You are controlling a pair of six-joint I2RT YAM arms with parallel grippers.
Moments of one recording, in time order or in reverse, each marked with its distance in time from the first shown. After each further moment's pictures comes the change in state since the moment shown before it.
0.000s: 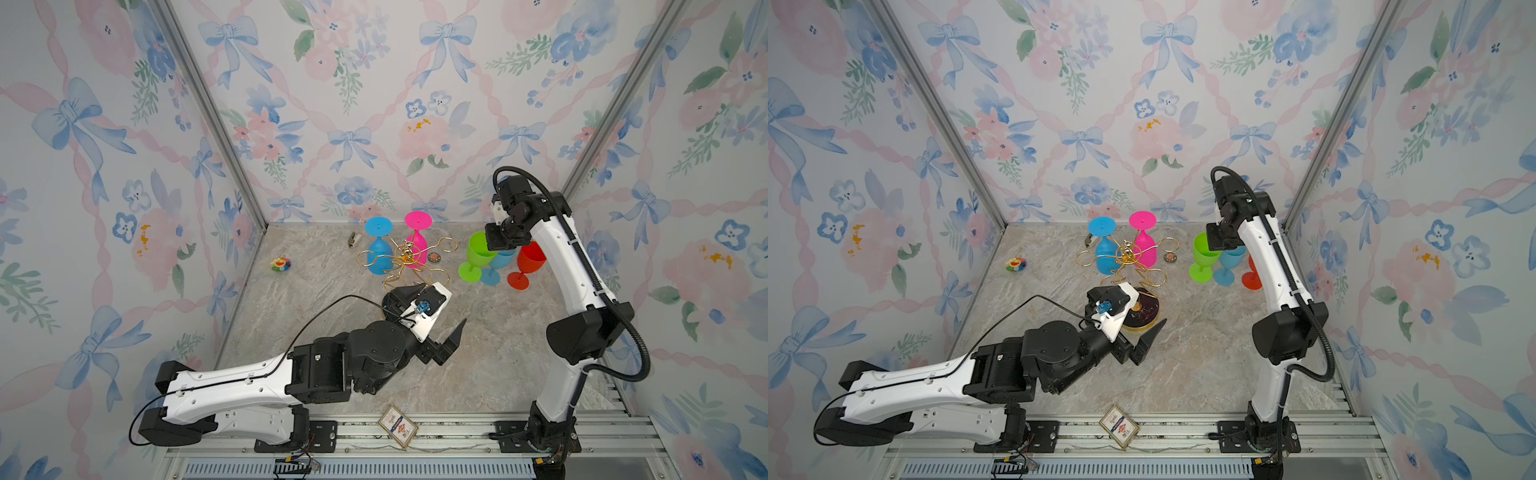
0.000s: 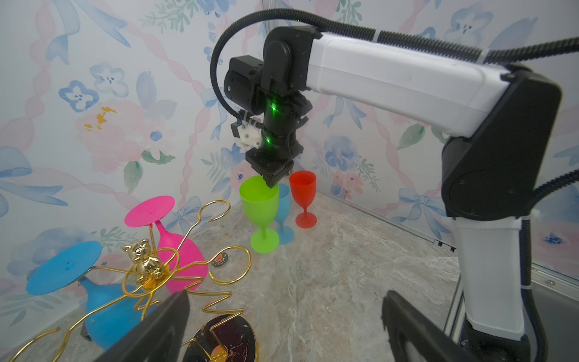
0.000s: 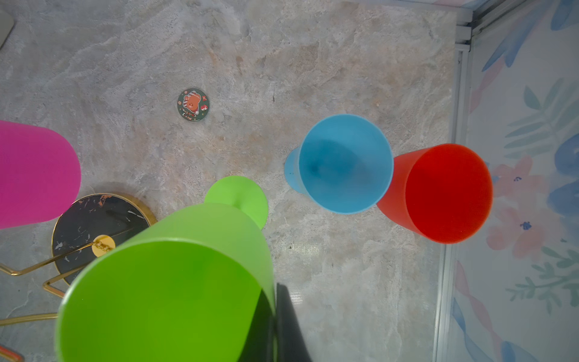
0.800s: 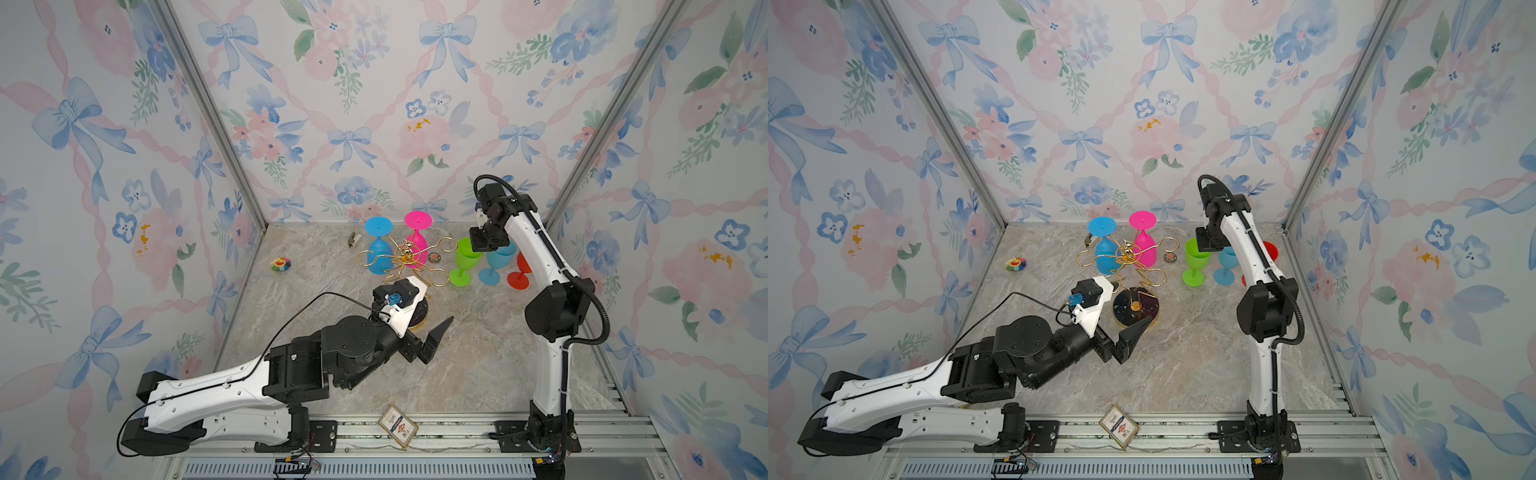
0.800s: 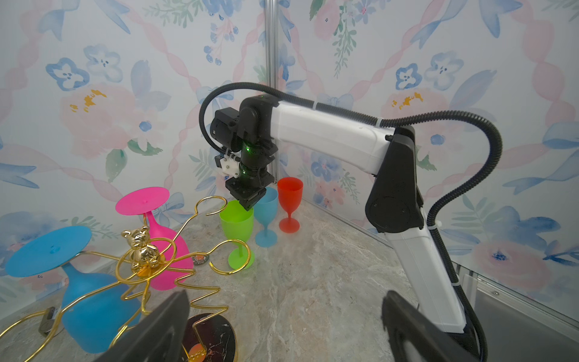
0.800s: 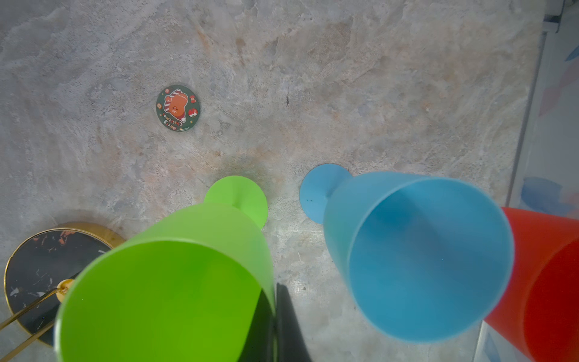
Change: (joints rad) left arm 0.053 -0.092 -0.048 -0.007 0.119 -0.082; right arm 0.000 0.227 0.080 0.055 -0.028 -0.001
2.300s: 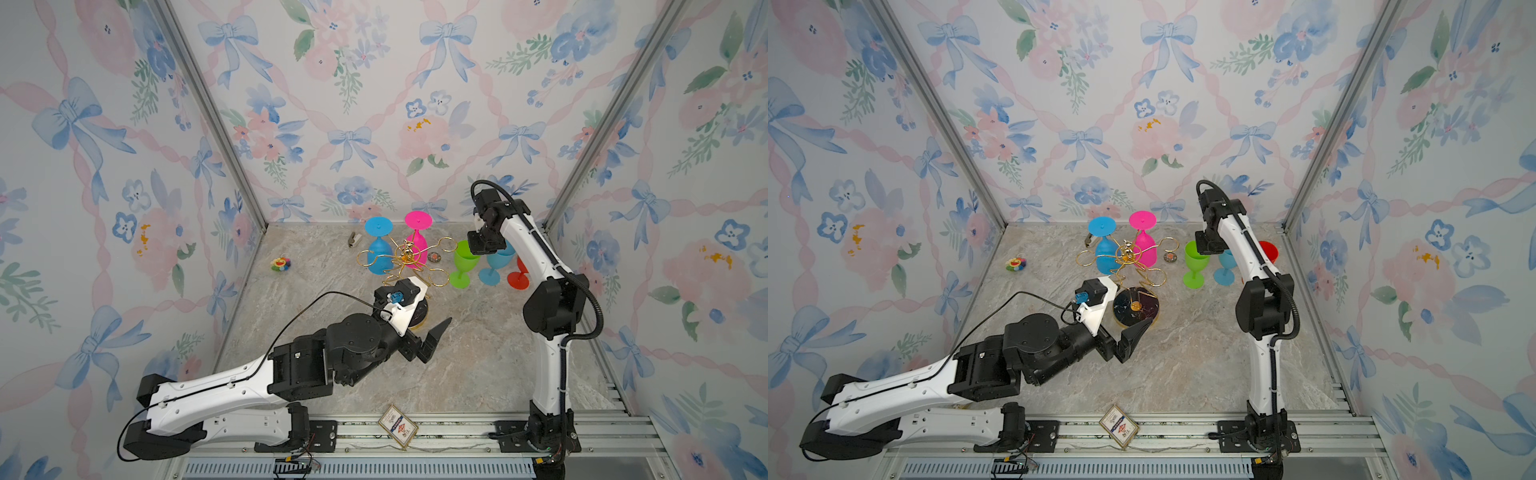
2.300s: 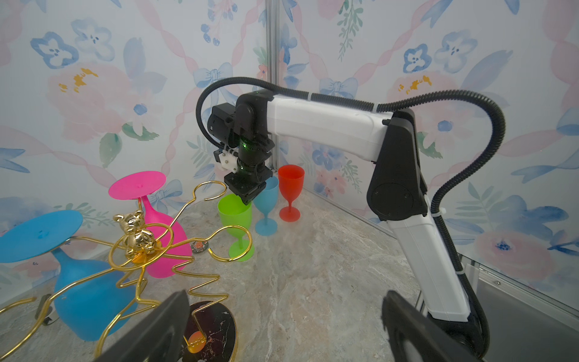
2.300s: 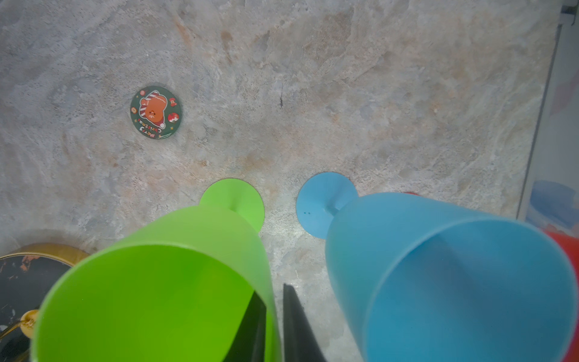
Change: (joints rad) left arm 0.042 -0.001 -0.030 -0.014 0.041 -0.027; right arm -0.009 0.030 -0.058 0.067 0.027 0.001
